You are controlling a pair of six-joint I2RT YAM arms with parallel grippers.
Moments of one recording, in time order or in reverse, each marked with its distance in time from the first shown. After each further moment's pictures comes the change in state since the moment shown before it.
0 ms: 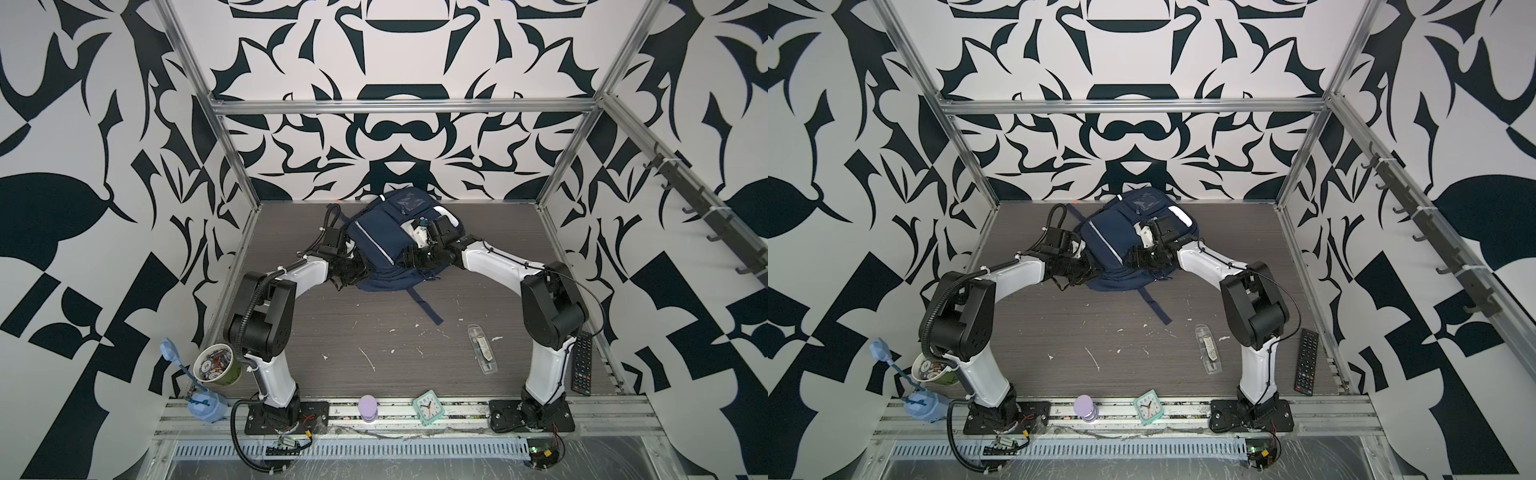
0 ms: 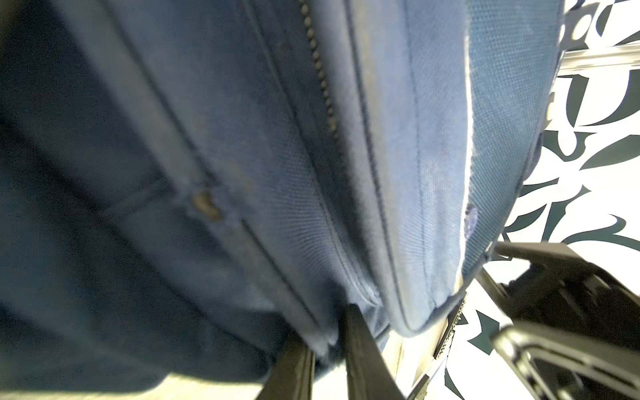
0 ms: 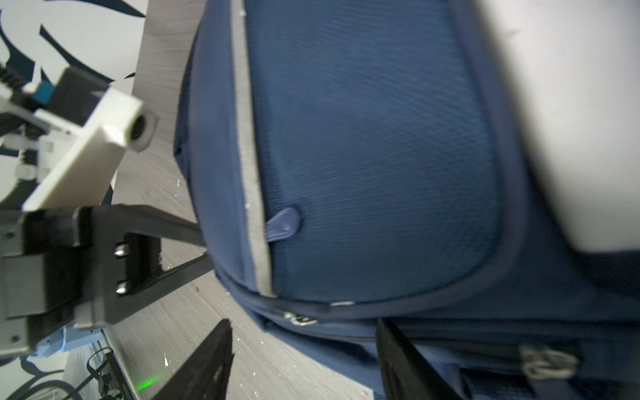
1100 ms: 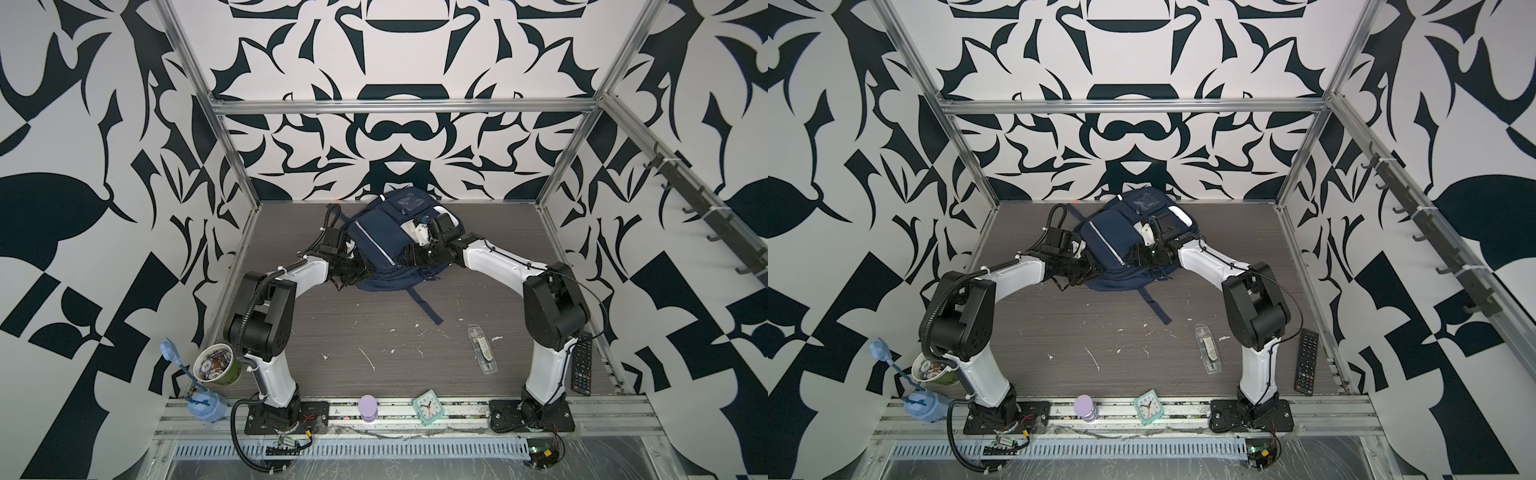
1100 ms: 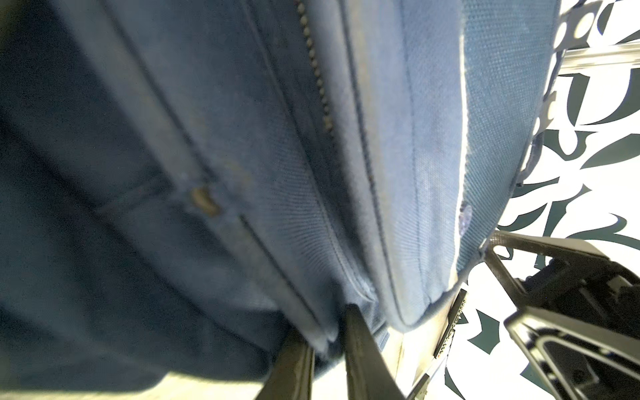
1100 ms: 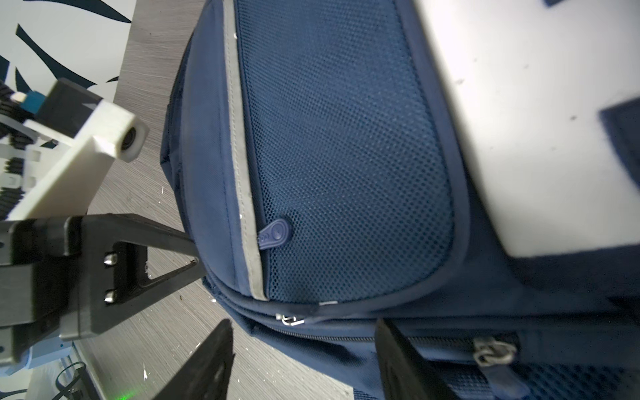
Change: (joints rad) left arm -0.001 0.000 0.000 -0.001 0.000 0.000; right arm -0.012 -0.004 0.014 -0.023 0.060 -0.034
